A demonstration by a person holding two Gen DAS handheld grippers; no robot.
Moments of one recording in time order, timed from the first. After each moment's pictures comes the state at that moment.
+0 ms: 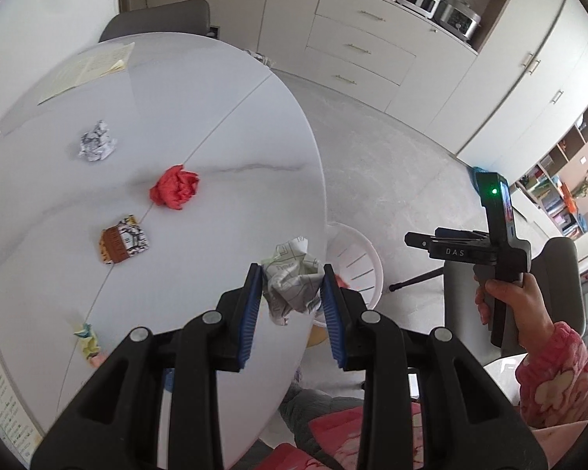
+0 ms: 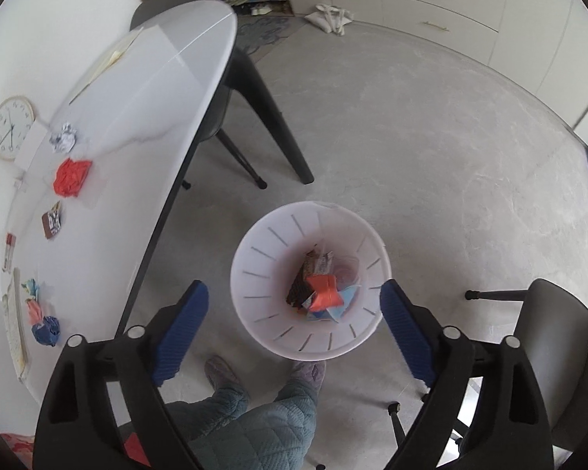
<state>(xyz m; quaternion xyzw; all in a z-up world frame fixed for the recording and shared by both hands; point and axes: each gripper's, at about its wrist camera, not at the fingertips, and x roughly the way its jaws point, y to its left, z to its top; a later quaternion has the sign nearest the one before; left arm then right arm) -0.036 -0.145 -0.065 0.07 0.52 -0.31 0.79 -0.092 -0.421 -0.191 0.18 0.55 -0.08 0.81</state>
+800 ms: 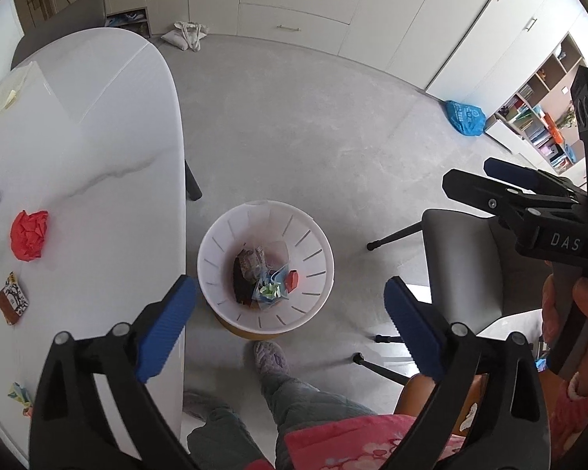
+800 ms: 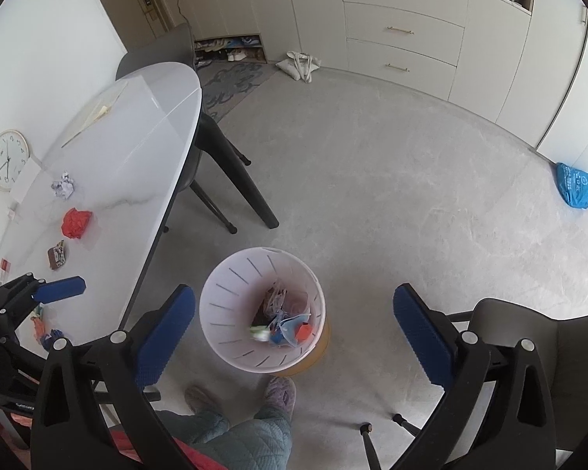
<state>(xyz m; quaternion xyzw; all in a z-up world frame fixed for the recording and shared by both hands) -0.052 -0.312 -0.124 0.16 0.56 -0.37 0.73 -0.140 -0.476 -0.112 0.16 0.49 -0.13 0.84</state>
